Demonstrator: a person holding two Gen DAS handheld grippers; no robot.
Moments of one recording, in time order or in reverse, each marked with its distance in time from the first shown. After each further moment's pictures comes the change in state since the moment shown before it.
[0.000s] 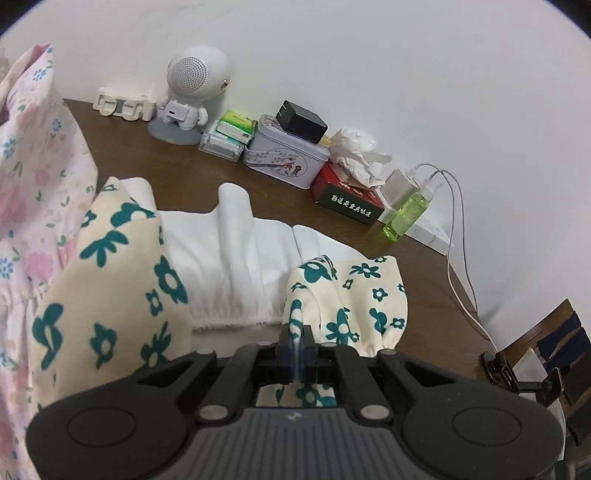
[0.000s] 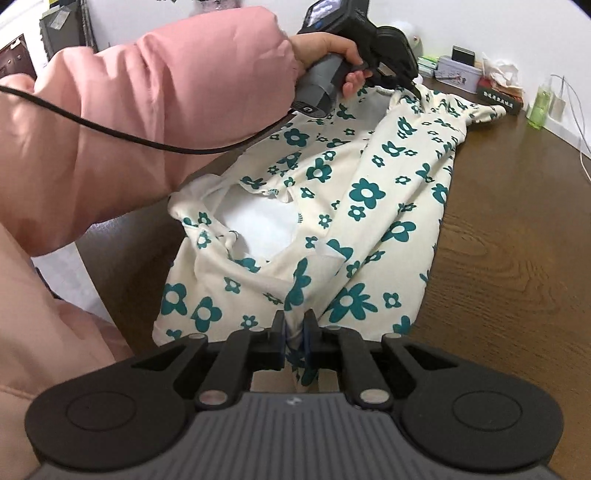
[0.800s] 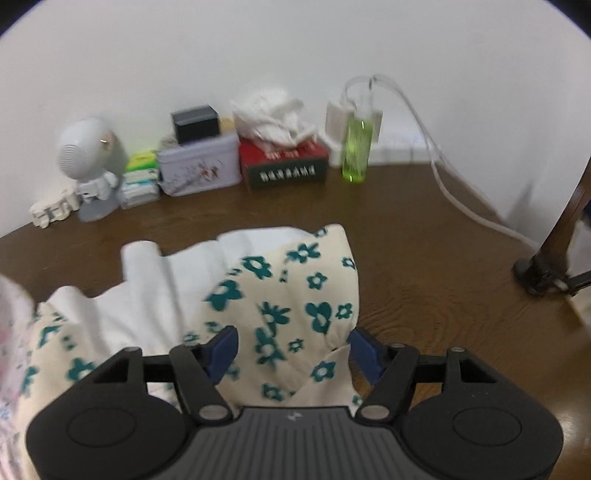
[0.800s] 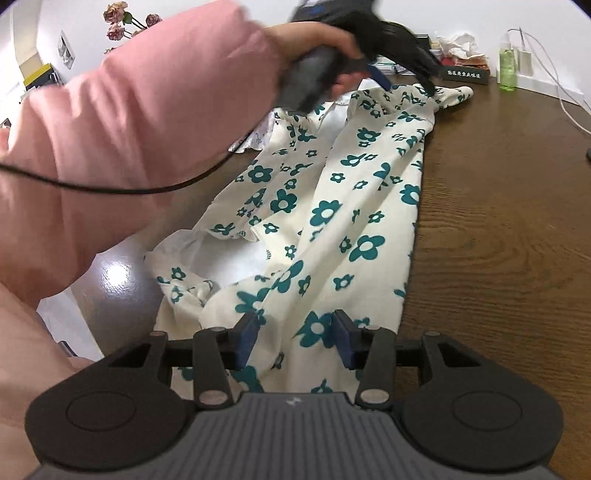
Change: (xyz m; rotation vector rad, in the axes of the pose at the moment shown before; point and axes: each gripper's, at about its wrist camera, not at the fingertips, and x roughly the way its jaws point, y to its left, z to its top) left arm 0.046 -0.120 0.005 0.452 0.136 0.209; right arm 0.003 -0.050 -0.003 0.216 -0.108 0.108
